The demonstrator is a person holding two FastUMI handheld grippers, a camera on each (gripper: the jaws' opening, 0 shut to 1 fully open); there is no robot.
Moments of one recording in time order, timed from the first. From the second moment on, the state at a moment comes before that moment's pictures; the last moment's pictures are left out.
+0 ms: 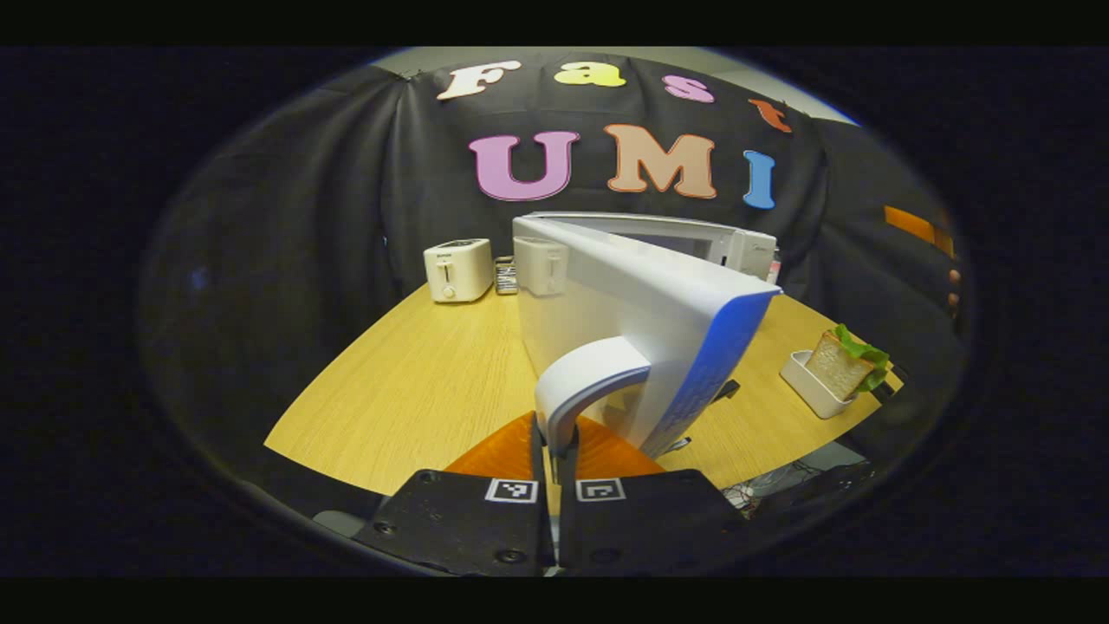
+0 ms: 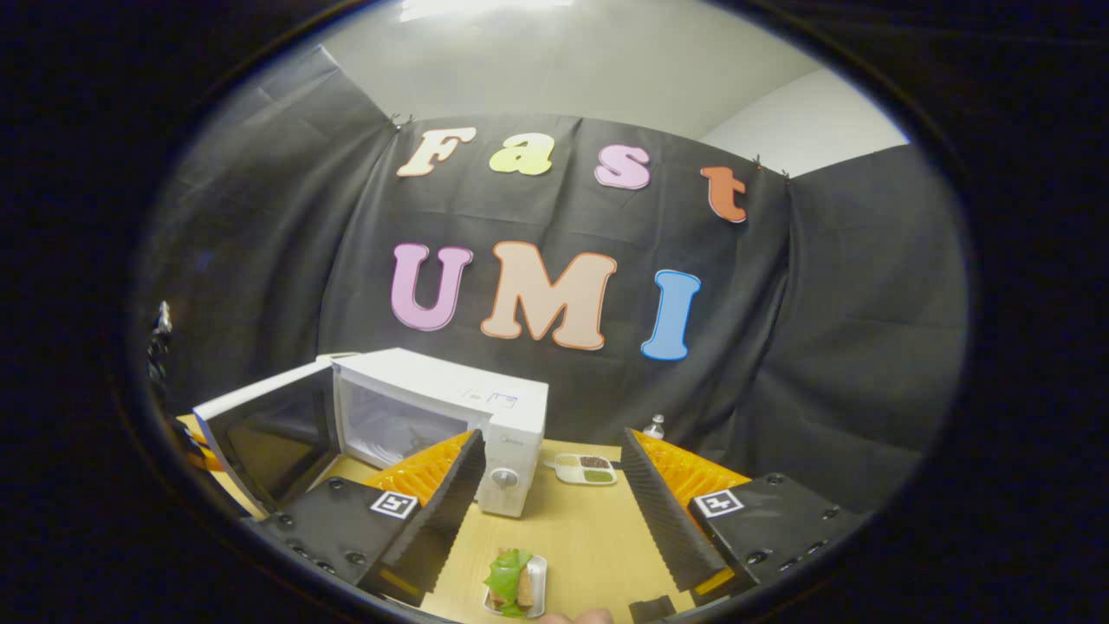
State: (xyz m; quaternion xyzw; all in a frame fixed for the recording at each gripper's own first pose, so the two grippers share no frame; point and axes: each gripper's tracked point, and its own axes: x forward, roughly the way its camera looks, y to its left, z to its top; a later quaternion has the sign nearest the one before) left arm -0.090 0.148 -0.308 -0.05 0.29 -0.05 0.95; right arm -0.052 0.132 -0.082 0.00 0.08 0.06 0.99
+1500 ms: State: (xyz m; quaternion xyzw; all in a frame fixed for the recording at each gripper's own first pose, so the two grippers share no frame) left arm -0.101 0.163 -0.234 -0.07 0.21 -0.06 0.97; right arm -0.108 0.177 -0.333 0.02 0.36 0.09 0.93
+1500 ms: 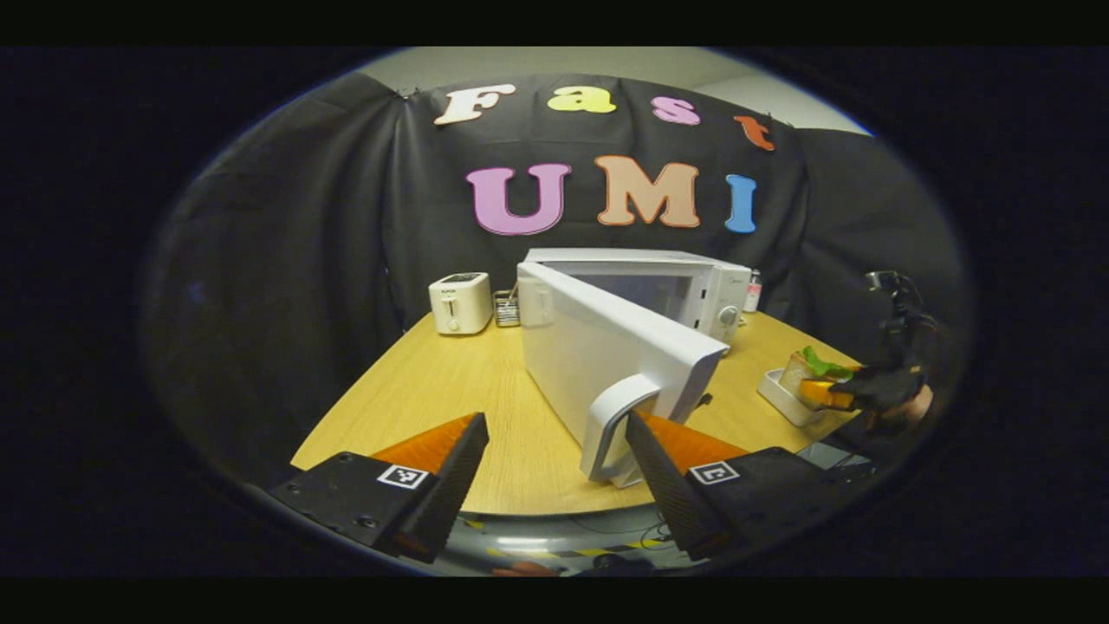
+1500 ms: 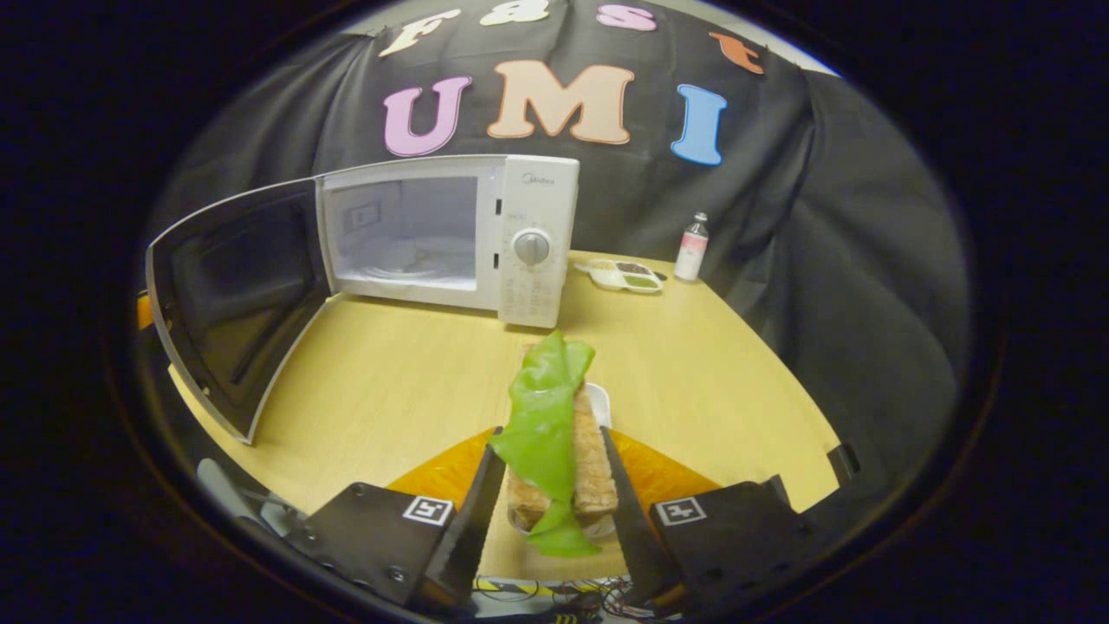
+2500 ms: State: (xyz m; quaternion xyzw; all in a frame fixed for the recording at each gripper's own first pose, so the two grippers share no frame) left arm -0.074 0.186 -0.108 -0.13 0.06 -0.03 0.99; right arm -0.052 0.215 -0.225 0.09 0.30 0.11 0.94
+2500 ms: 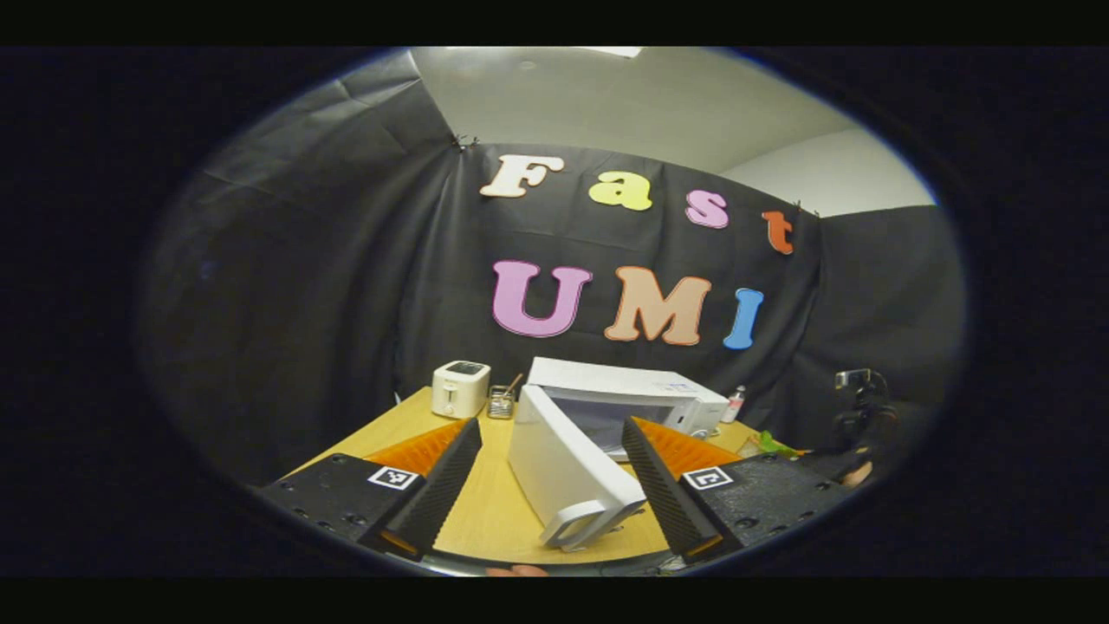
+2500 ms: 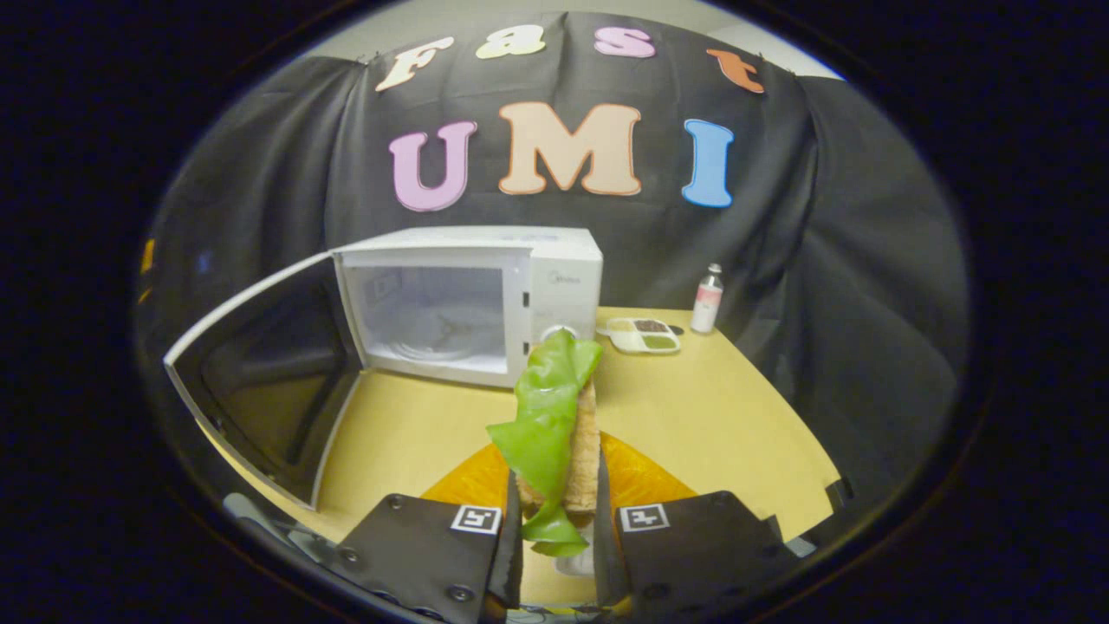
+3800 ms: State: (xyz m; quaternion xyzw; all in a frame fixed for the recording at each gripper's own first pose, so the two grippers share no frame) left arm -0.079 0.239 -0.111 -0.04 0.07 0.05 1.00; right arm 0.140 0.463 -0.270 0.42 0.34 0.00 0.85
